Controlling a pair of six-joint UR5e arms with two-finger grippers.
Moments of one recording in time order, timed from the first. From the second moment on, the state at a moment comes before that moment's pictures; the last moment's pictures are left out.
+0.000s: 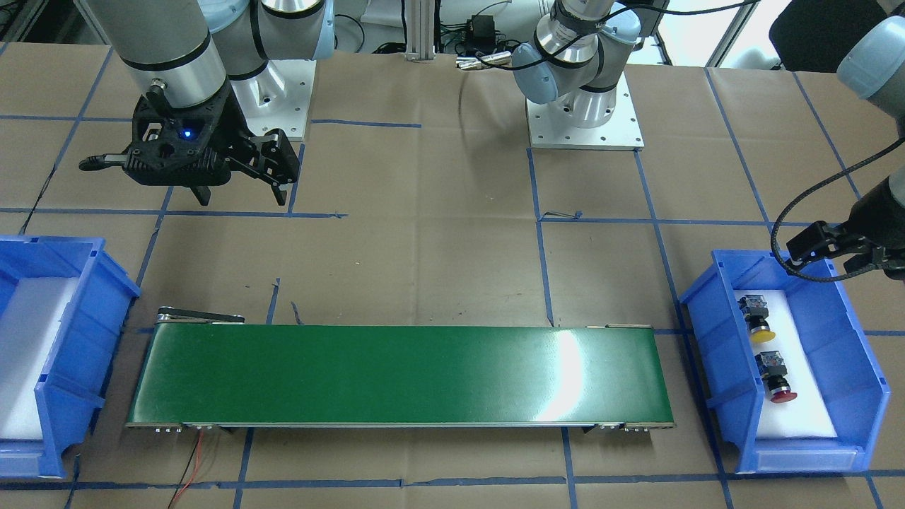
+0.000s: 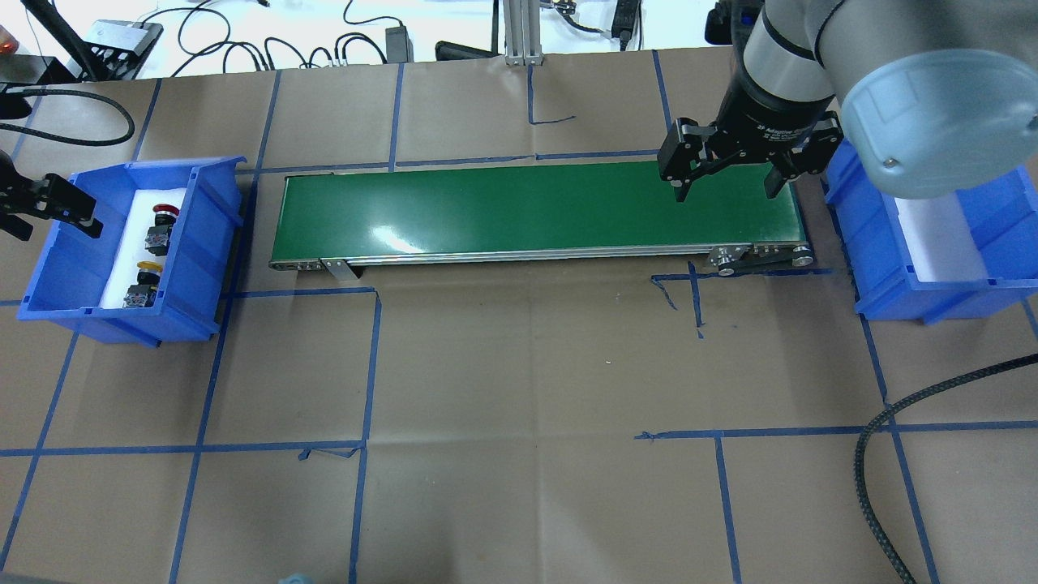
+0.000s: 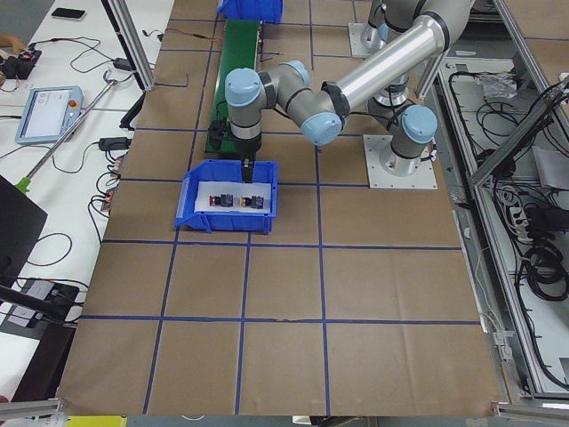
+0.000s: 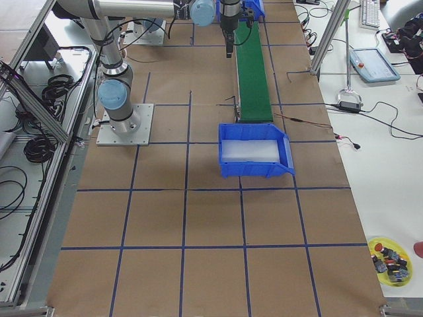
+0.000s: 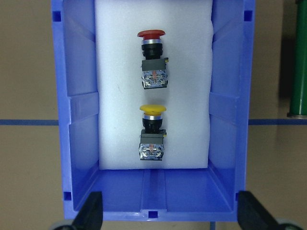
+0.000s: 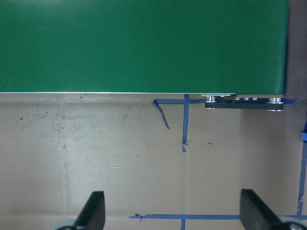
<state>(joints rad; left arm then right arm) -0.98 -1.77 -1.67 -1.24 1.57 0.60 1.63 -1.56 1.63 -1.69 -1.55 0.06</state>
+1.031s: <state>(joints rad) -0.98 -1.91 -1.83 -0.92 1.56 0.61 1.63 -1.56 1.63 -1.70 -1.56 0.05</state>
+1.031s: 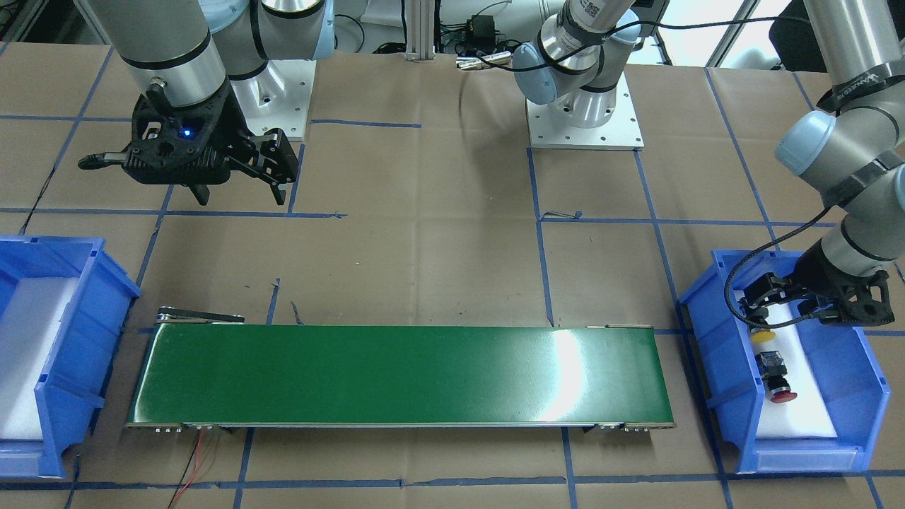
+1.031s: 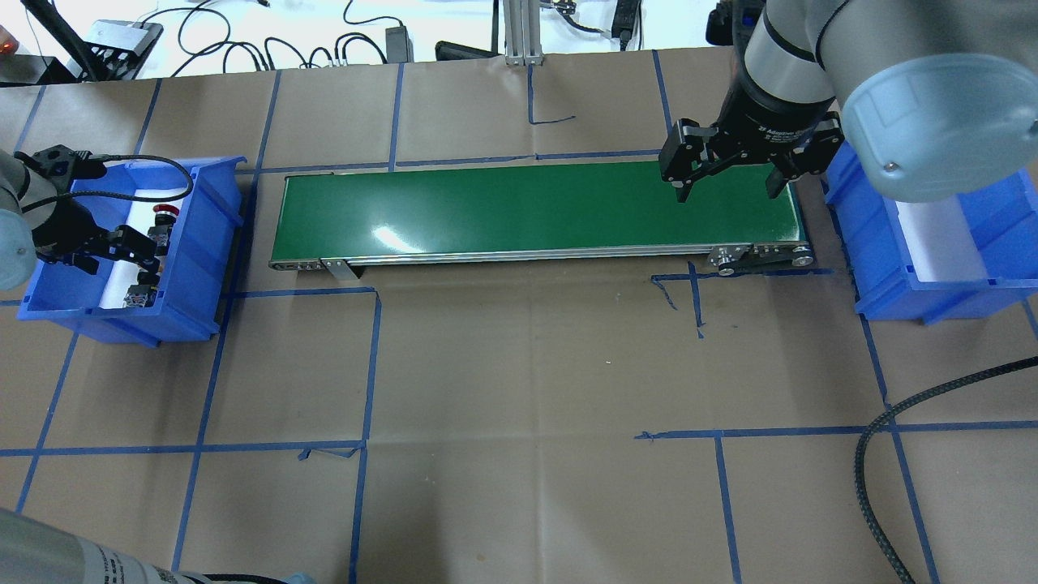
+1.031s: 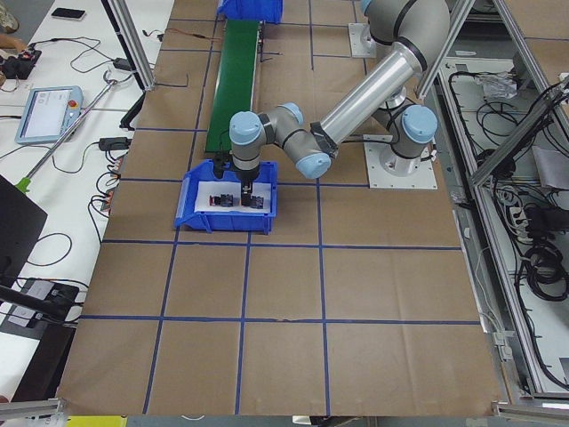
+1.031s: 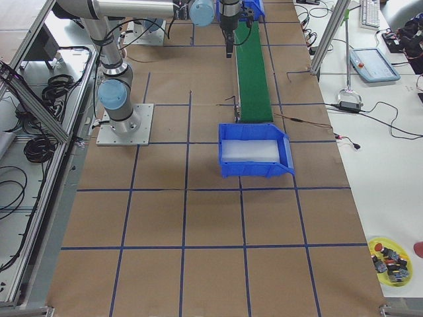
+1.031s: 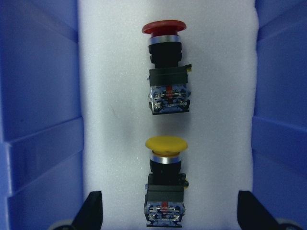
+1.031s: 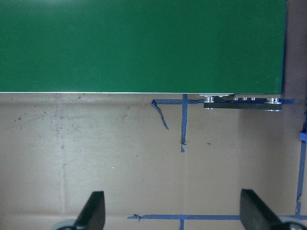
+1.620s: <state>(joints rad) -0.96 -1.96 -1.87 -0.86 1.56 0.61 1.63 -1.56 1.64 -1.70 -1.55 0.05</state>
